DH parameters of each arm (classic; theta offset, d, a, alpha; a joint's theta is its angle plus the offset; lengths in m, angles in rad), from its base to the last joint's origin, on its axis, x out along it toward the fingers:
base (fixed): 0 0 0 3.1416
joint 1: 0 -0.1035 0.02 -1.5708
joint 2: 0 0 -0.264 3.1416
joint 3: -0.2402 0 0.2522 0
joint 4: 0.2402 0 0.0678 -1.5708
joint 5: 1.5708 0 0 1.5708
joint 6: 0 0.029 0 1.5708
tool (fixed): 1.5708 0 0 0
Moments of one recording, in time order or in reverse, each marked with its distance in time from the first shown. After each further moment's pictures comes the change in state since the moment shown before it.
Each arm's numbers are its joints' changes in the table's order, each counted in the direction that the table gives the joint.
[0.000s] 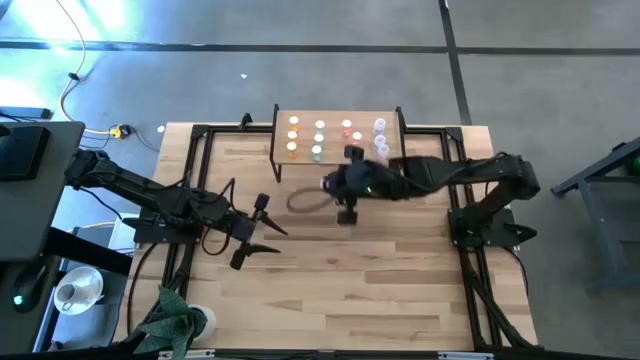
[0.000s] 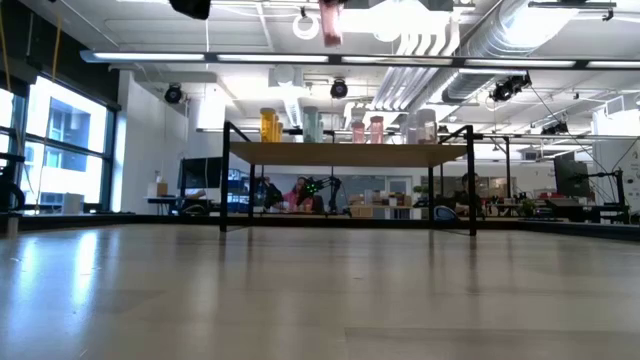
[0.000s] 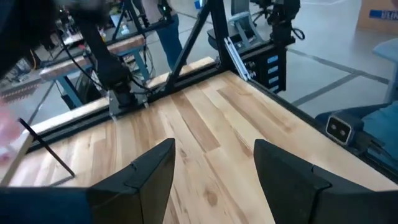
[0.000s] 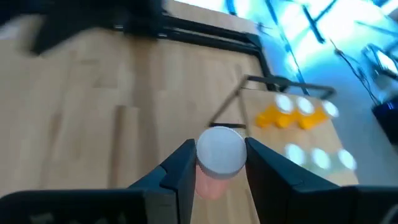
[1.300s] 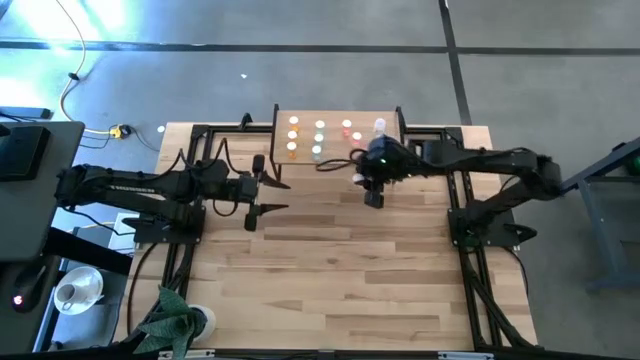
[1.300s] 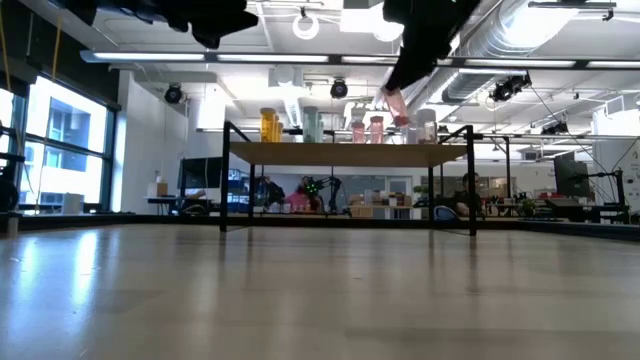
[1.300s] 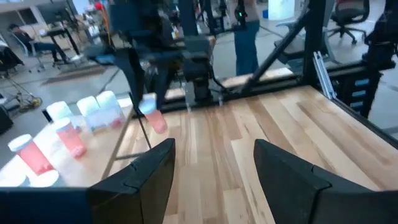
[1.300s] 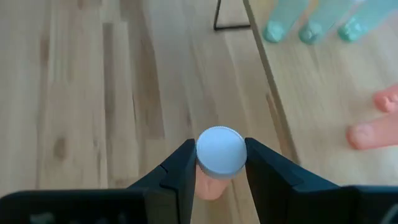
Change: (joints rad) left arm -0.360 0.059 0.000 -0.024 0.090 -0.056; right arm 0.282 0.204 0.390 0.040 -0.315 0.071
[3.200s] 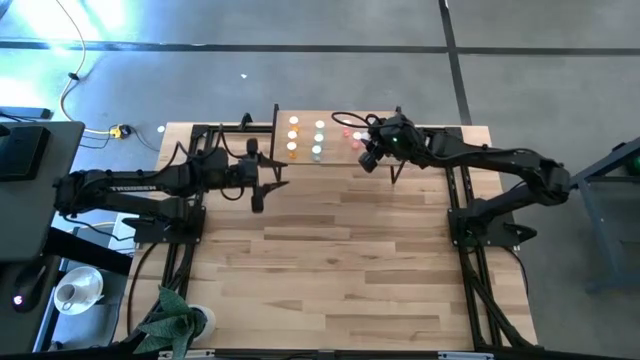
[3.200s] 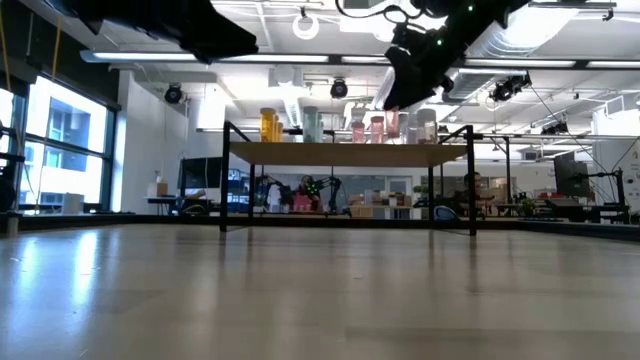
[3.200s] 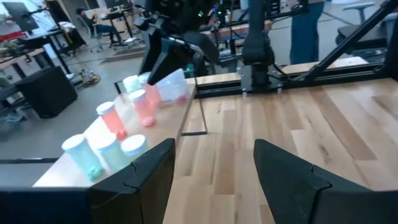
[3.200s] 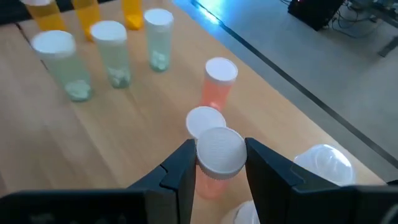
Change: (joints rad) left arm -0.149 0.000 0.000 0.017 -0.079 0.011; right arm 0.211 0.077 0.211 -0.398 0.285 0.138
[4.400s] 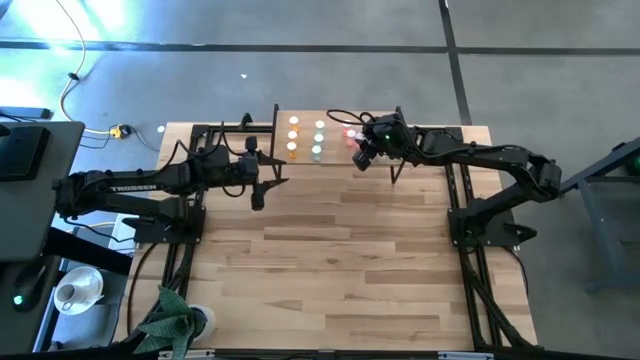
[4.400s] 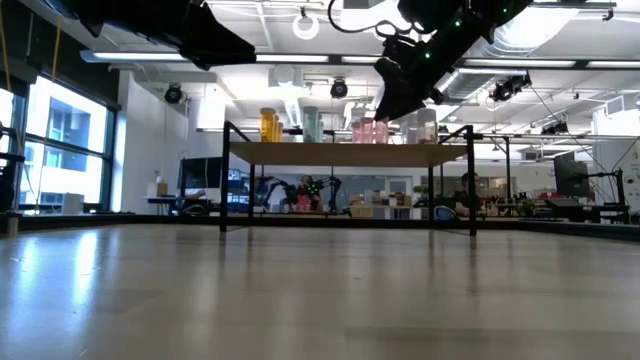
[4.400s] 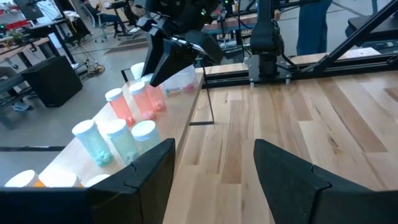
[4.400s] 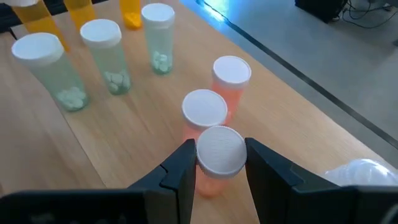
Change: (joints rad) left arm -0.038 0.000 0.000 0.035 0.008 0.000; right arm 0.031 -0.080 0.001 -0.079 -0.052 0.026
